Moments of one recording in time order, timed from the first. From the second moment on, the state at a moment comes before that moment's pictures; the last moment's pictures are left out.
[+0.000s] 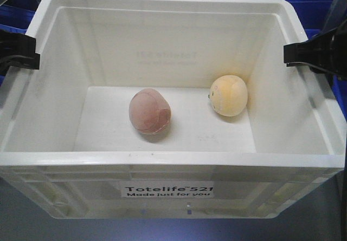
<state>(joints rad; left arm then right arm) -0.37 1.09 -1.28 -0.06 1.12 -0.28 0.28 1.11 -1.14 0.05 0.89 0.11</state>
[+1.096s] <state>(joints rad) -0.37 1.09 -1.28 -0.06 1.12 -0.28 0.28 1.11 -1.14 0.05 0.89 0.11</state>
